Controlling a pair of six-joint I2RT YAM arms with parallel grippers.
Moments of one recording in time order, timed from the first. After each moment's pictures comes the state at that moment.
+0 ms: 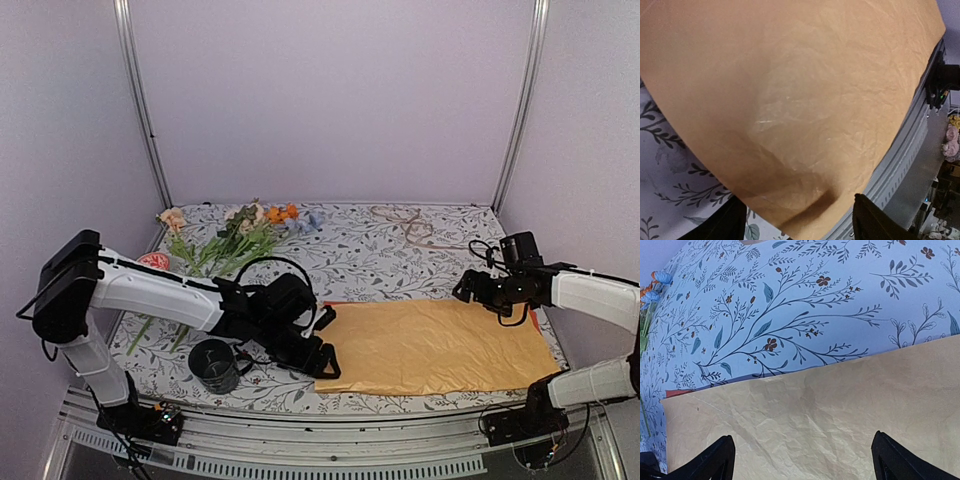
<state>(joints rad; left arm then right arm) -1.09 1.72 0.96 -0.26 0.32 -0.68 0.22 1.20 0.61 -0.33 -0.12 0.49</state>
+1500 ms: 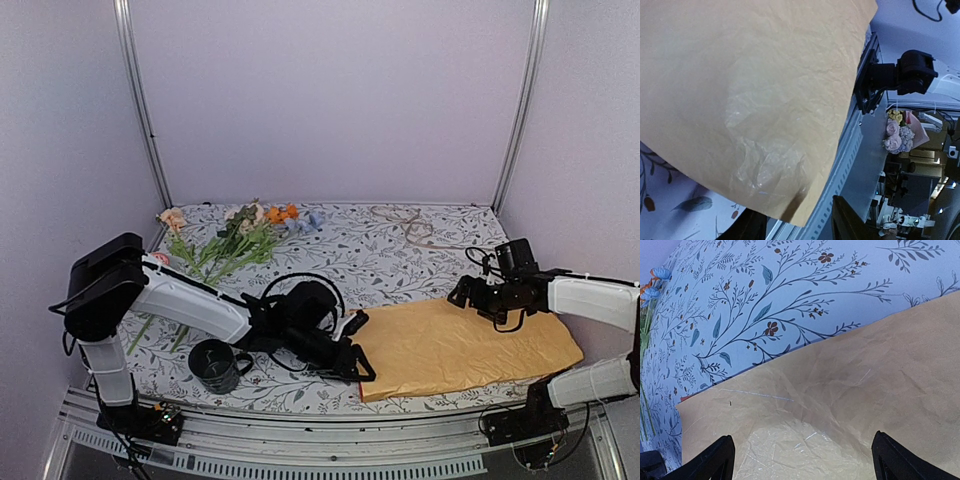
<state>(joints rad) -1.14 1.89 1.00 0.16 0.54 -0.87 0.26 1.21 0.56 -0.29 -0.15 0.56</state>
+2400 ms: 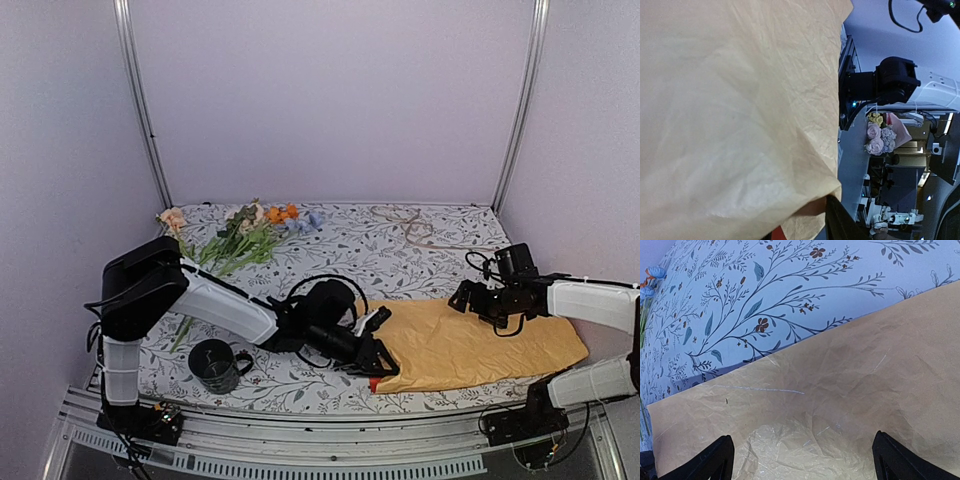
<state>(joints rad) -1.14 2.07 1.13 0.34 0.63 -0.92 0.26 1.21 0.53 -0.26 -0.13 0.56</state>
